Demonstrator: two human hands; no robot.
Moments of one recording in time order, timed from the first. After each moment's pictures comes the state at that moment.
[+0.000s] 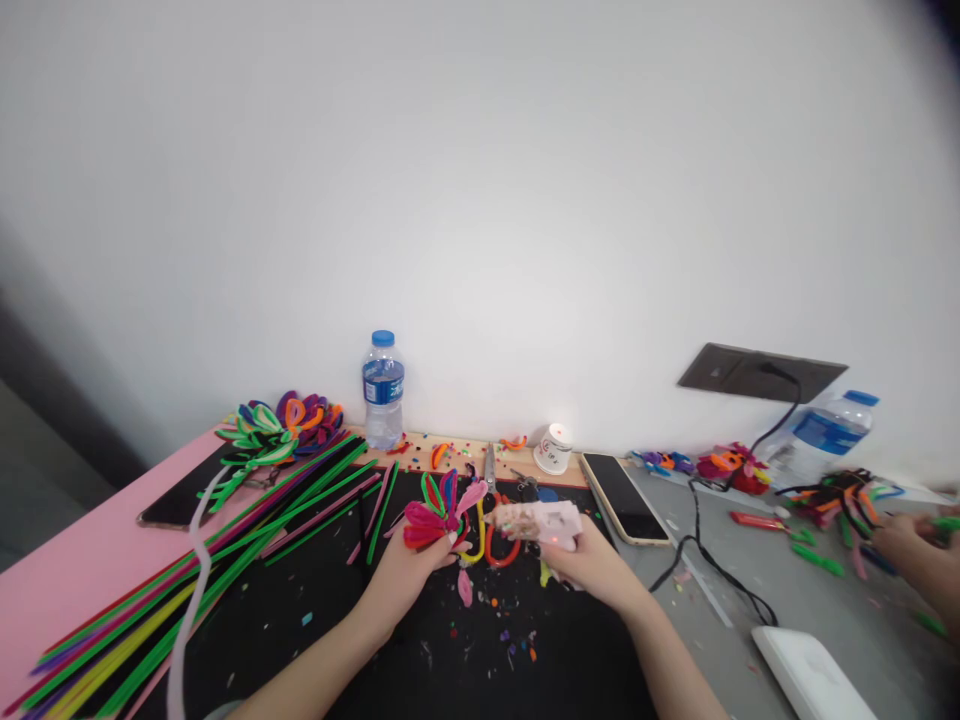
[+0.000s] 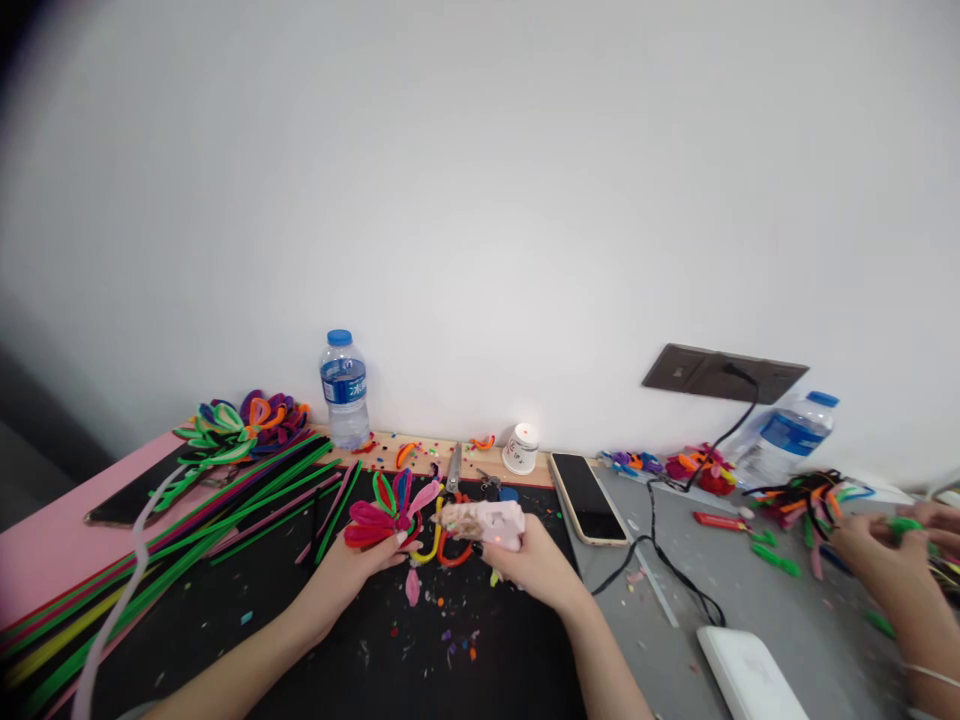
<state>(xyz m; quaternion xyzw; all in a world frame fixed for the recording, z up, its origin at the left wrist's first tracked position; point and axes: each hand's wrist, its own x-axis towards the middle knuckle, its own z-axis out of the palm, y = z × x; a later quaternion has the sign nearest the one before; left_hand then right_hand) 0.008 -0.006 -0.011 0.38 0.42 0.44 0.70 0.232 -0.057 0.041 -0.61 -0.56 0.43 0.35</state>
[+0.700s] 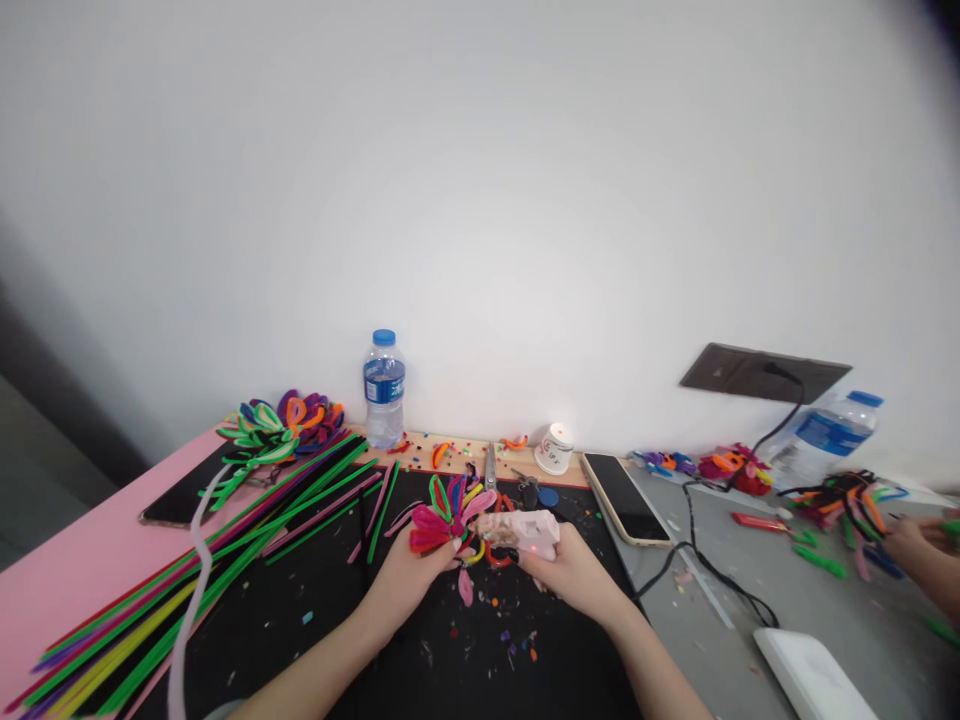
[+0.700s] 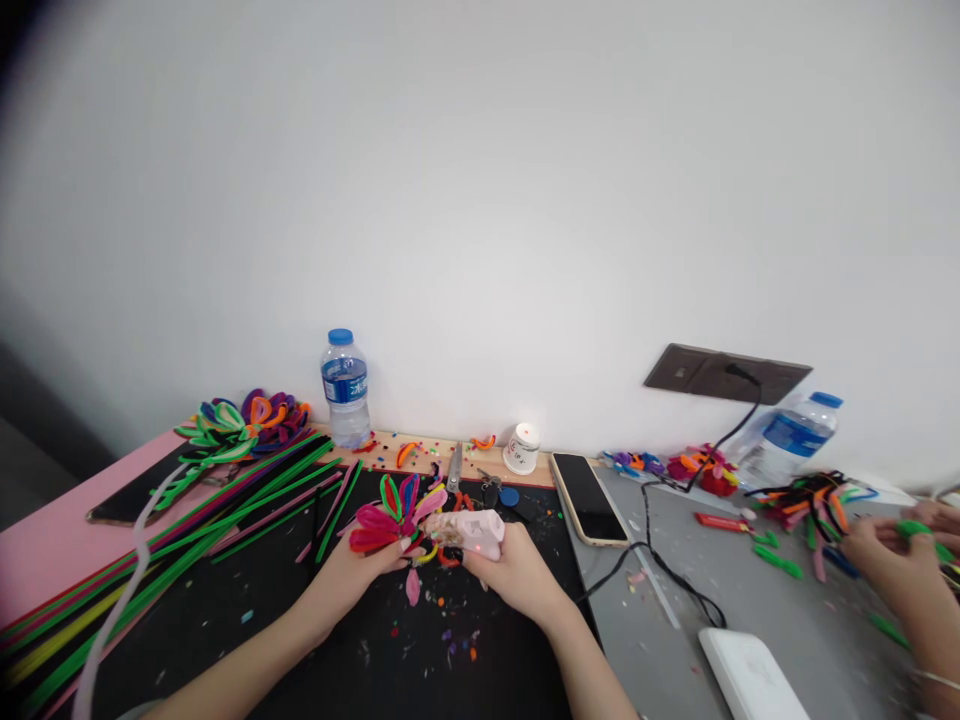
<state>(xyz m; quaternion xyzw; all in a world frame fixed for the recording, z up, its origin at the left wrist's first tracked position) 0.011 -0.006 -0.016 0.41 0.42 0.41 0.70 0.217 -0.056 0.027 -0.59 -0.62 0.41 0.32</state>
